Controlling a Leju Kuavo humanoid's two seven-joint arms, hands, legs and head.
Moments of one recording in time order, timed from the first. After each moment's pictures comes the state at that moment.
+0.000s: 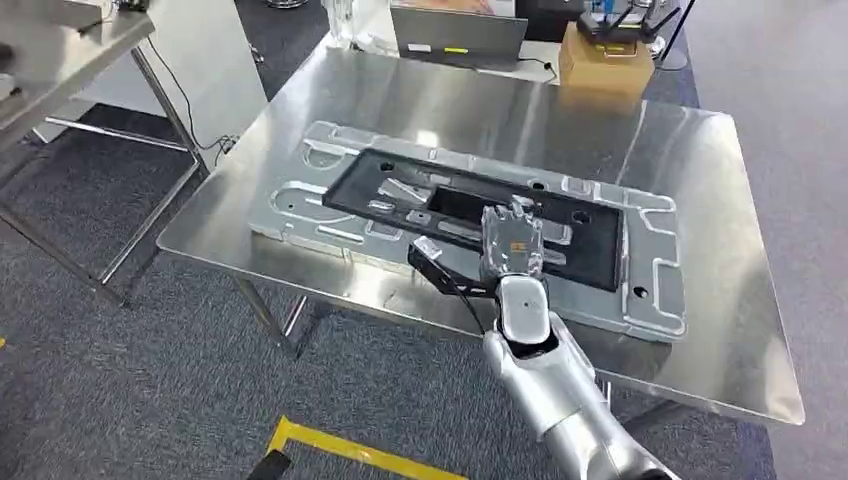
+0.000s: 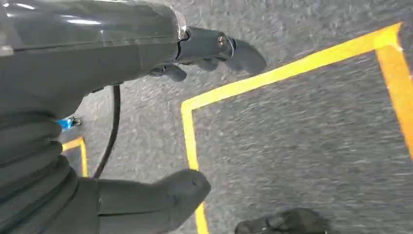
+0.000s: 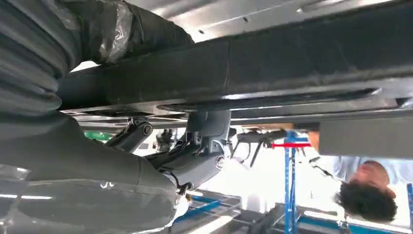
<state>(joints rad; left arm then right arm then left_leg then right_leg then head) -0.12 -0.17 0.90 -0.21 -1.42 0.05 -0.24 -0.63 0.17 0.43 -0.69 1.54 -0.27 0.19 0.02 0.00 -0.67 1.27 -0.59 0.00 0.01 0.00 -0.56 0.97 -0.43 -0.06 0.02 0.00</state>
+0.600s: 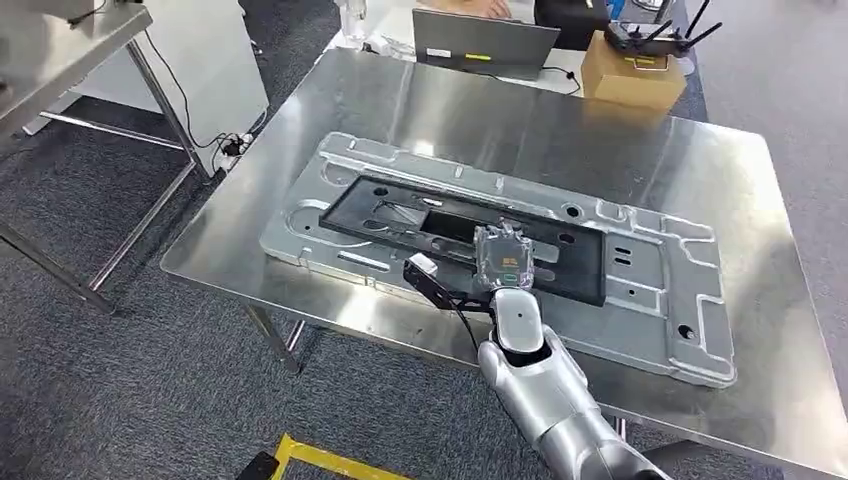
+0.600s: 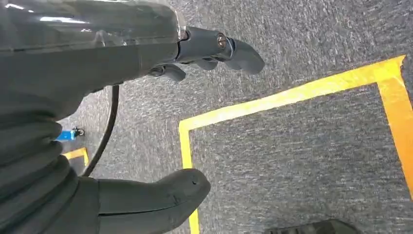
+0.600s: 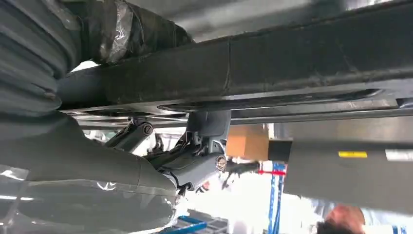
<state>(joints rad) -0.11 -0.16 0.90 -0.21 -1.42 0.06 -0.23 -0.61 0.18 0.43 -0.60 1.47 -0.29 0.16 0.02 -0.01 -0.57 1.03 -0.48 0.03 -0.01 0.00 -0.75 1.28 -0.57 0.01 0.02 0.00</state>
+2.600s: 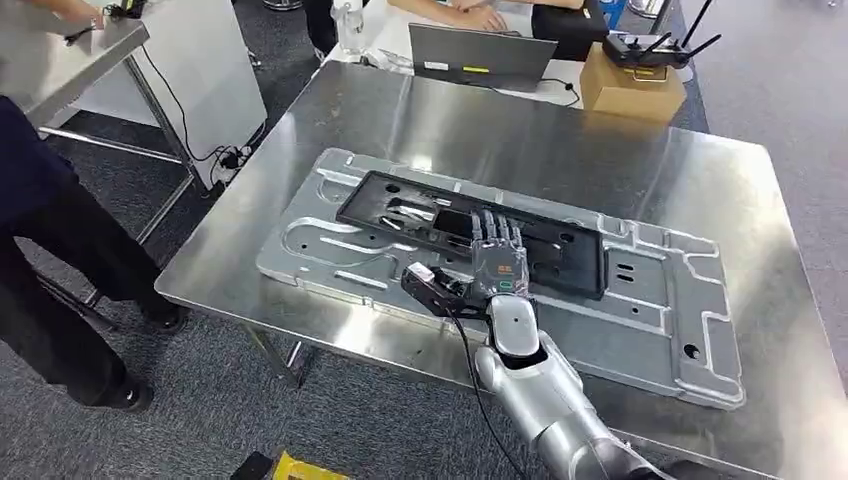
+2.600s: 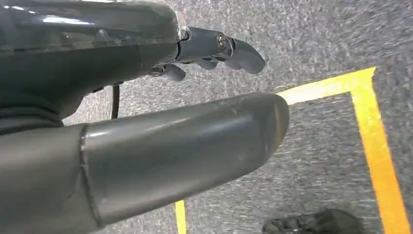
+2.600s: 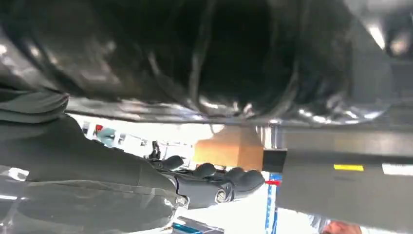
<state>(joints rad) -0.12 -0.15 0.90 -0.21 -1.39 0.02 -0.25 -0.62 0.19 0.43 -0.53 1.45 -0.30 0.15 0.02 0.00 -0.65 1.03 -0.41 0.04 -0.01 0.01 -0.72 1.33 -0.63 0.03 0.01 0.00</state>
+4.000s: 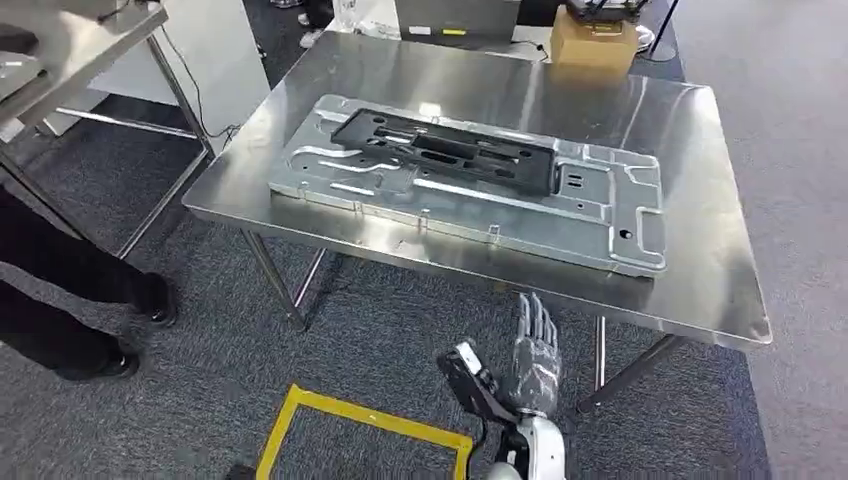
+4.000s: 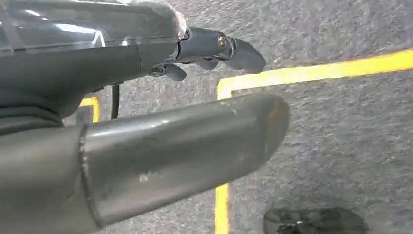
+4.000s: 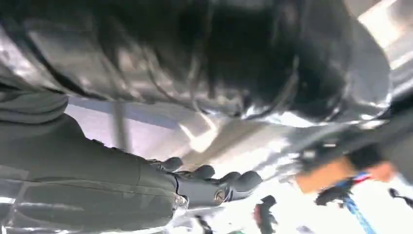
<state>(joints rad) -0.08 -0.14 1.00 -0.21 -1.29 0.07 -0.27 -0.07 0.19 0.33 -0.94 1.17 -0.69 -0.07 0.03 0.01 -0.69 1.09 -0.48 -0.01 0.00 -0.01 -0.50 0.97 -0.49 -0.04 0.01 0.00</state>
